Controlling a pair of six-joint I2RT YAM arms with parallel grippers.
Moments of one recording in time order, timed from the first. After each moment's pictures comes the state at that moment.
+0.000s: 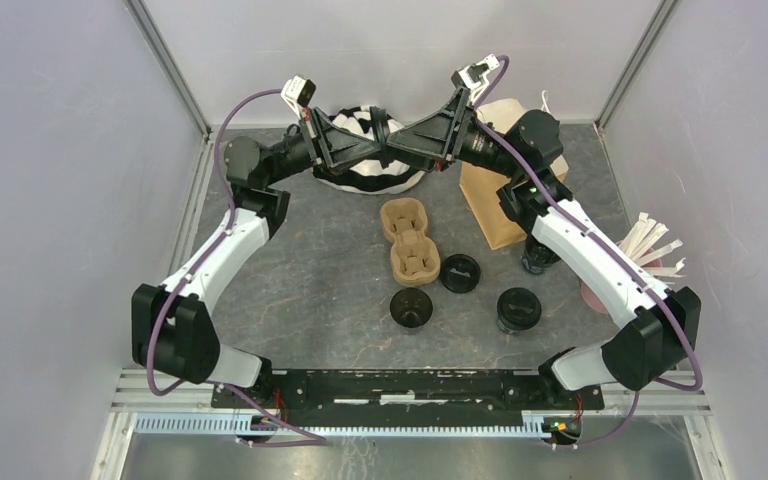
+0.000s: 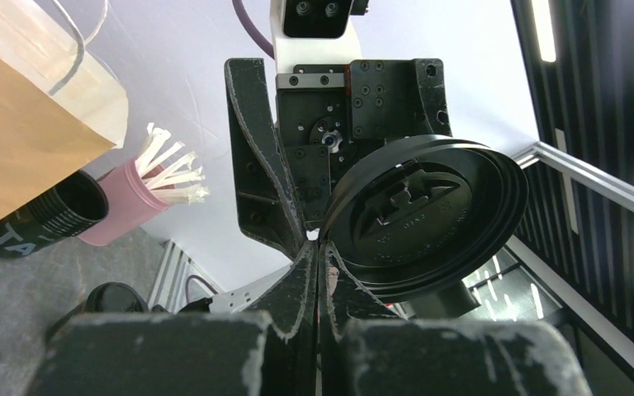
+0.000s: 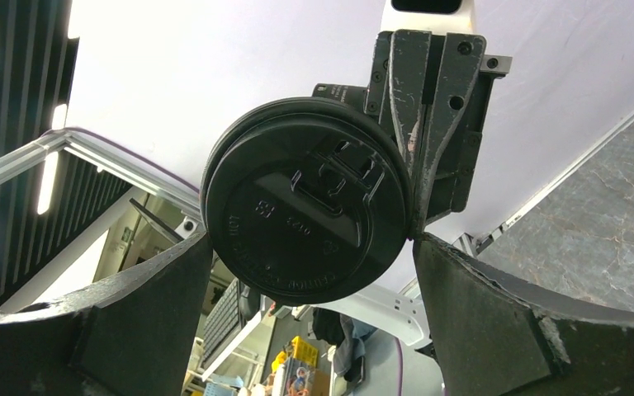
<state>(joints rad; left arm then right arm) -0.30 1.42 1.13 0.89 0.96 -1.61 0.52 1.42 1.36 0.46 -0.78 1.34</state>
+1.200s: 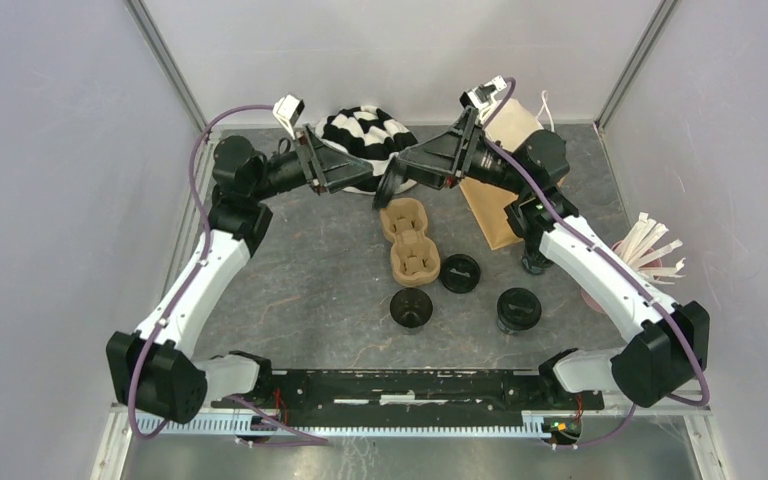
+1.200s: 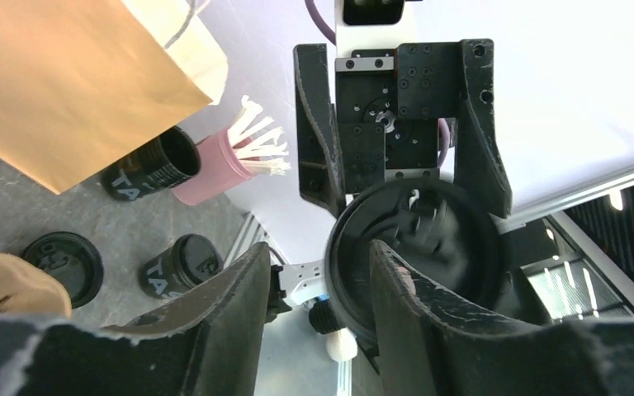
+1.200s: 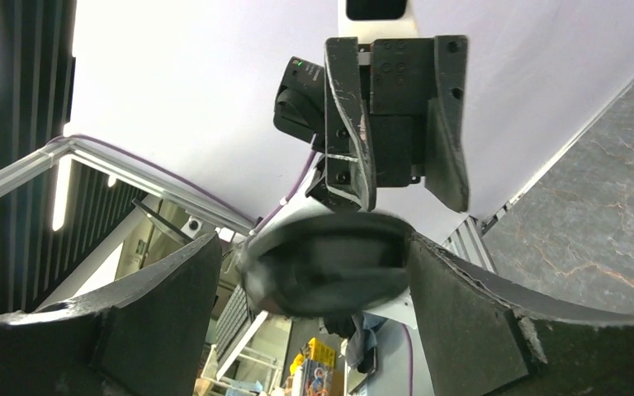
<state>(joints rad) -0.28 1.25 1.12 0.33 0.94 -1.21 0.49 1.35 1.22 0.50 -0.79 1.38</state>
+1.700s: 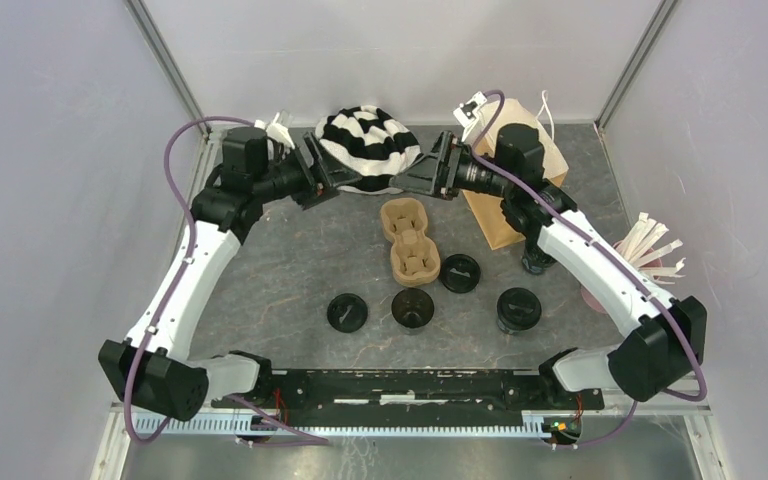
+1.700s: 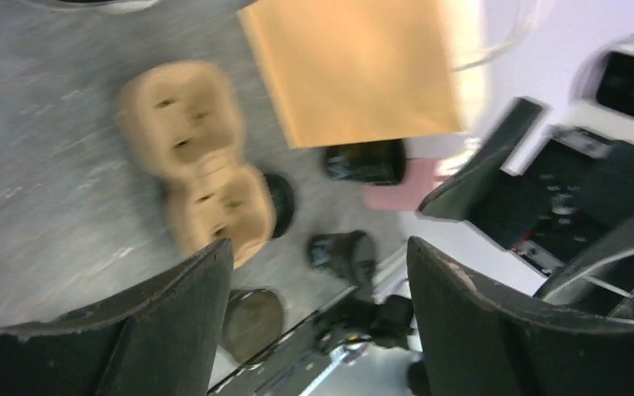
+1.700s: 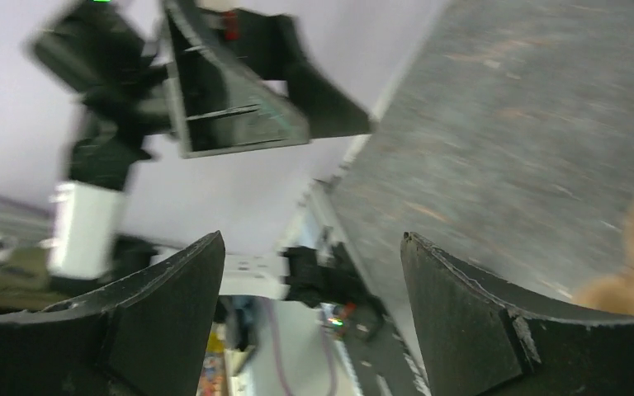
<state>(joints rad) -0.27 1.24 1.29 -0.43 0.57 -0.83 0.48 1.36 1.22 0.11 -0.73 0.97</state>
